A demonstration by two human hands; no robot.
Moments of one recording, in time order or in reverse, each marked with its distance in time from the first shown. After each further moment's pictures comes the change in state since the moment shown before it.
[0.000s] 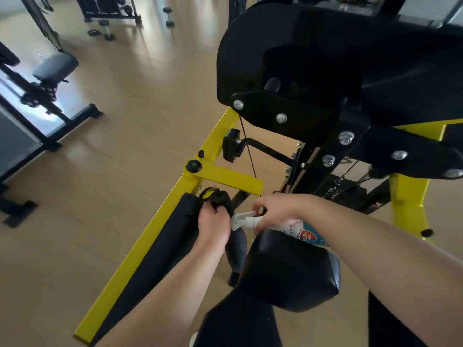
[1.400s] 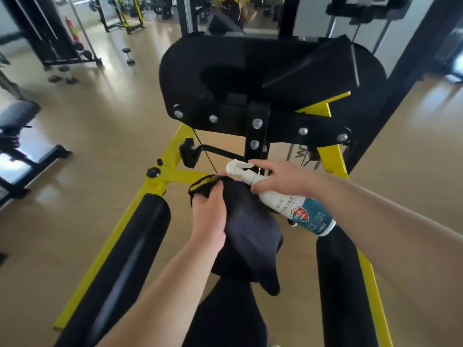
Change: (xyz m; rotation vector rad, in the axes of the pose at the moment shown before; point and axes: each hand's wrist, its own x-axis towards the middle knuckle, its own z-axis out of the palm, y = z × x) left_hand -0.142 0.027 0.045 -0.313 -0.217 0.037; right_hand -0.163 0.072 0.020 0.525 0.518 0.021
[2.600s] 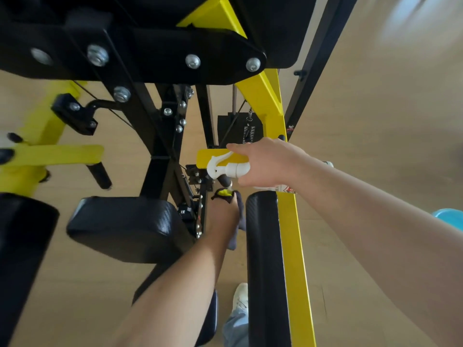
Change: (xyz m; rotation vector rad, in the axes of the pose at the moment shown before) left_hand 0.055 -0.246 0.155 1.099 -0.160 -0.139; right_hand -0.005 0.196 -0.019 -0.478 0.052 0.104
